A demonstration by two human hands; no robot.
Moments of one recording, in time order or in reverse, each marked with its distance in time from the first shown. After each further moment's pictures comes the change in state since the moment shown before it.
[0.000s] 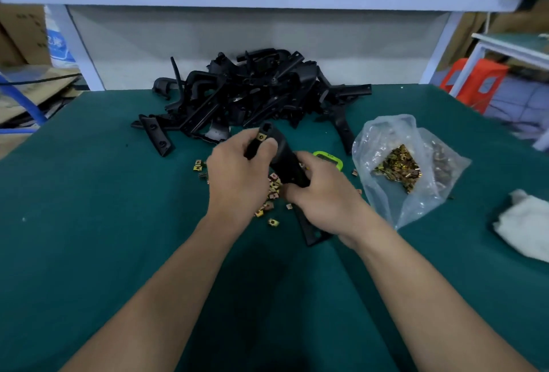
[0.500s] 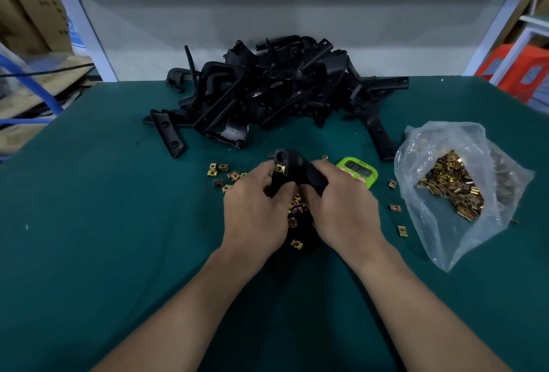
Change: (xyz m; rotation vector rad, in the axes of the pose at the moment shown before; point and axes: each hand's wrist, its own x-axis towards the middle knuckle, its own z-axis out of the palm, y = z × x) left_hand -0.007 -0.047 0.008 0.107 -0.110 -0.100; right_hand 0.042 0.049 0.037 -0.440 0.312 -0.054
